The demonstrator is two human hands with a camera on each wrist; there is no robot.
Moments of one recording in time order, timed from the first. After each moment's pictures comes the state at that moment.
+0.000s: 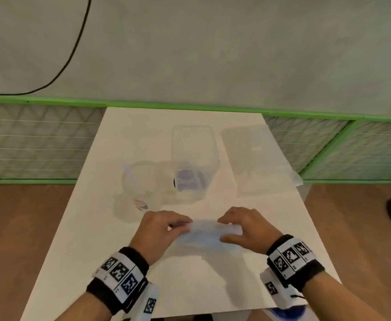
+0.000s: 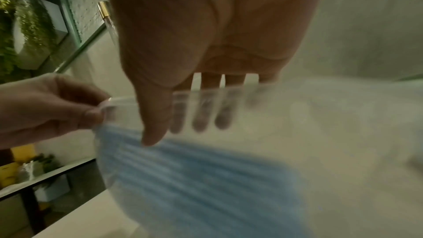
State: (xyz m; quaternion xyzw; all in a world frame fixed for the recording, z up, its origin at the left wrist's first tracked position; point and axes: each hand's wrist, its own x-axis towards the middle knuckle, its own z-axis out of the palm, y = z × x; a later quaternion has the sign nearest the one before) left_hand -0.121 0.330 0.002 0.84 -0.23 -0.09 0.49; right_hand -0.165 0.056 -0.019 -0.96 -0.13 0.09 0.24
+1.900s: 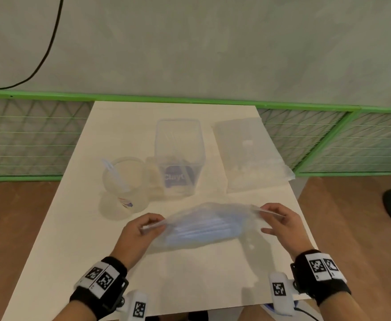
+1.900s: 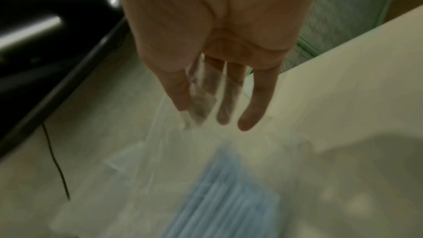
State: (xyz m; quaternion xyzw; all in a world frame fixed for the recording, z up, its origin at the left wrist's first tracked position) left_hand -0.124 0.329 -0.043 0.74 -0.03 -0.20 0.64; right_hand -0.212 -0.022 -0.038 -0.74 0.24 -0.08 0.62
